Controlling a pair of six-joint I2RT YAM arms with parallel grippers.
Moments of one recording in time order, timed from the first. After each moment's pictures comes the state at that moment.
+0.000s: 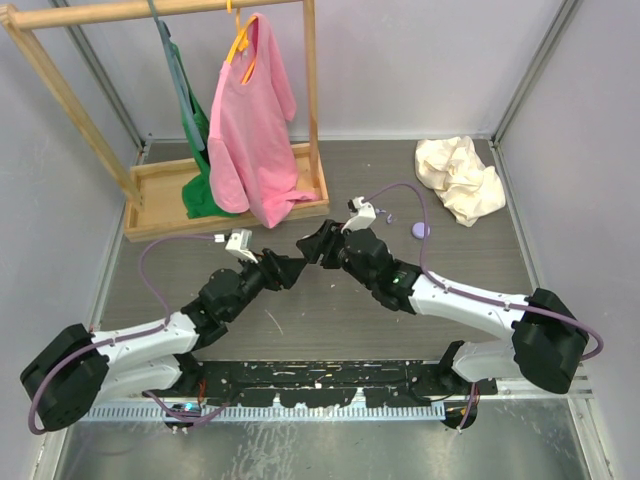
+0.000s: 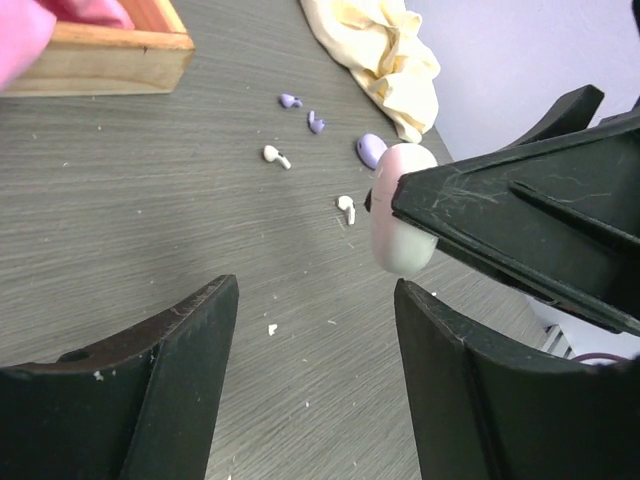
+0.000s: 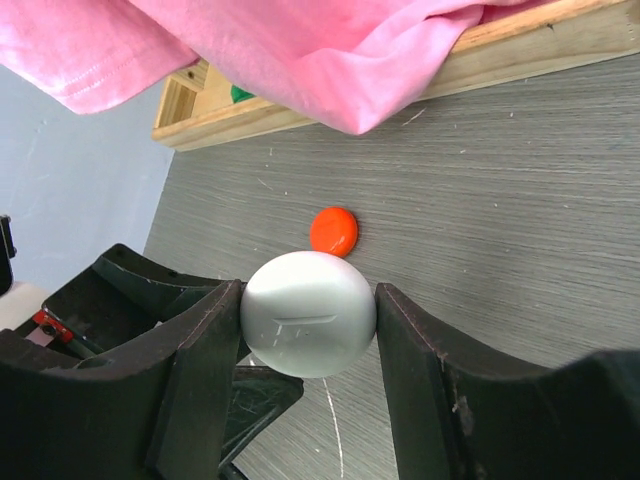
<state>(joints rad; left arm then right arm) -0.82 1.02 0.26 0.69 -0.20 -0.71 0.92 1.27 0.74 0.25 0.25 0.81</state>
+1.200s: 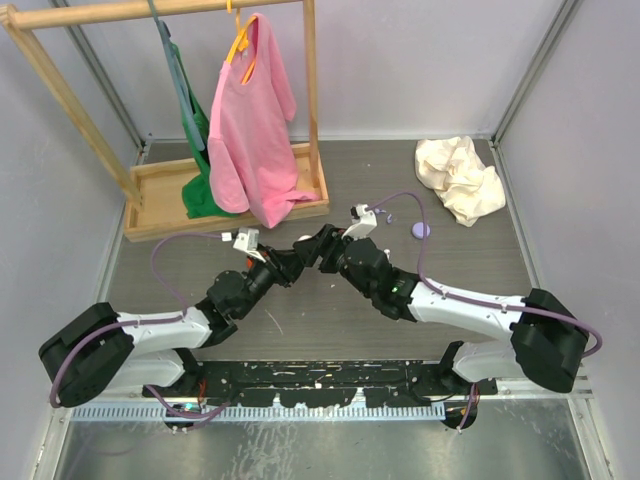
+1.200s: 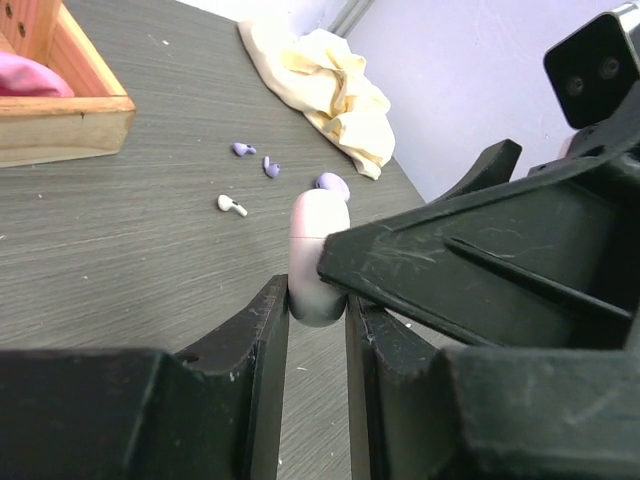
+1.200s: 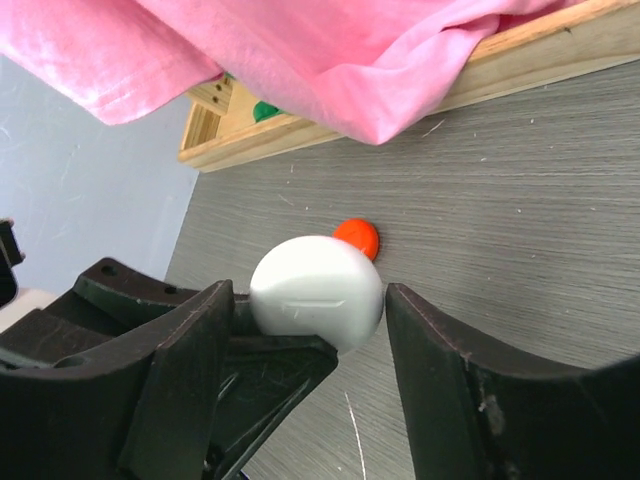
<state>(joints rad) -0.87 1.20 0.27 1.02 -0.22 -0.64 0.97 1.27 0.68 0.38 0.33 0.86</state>
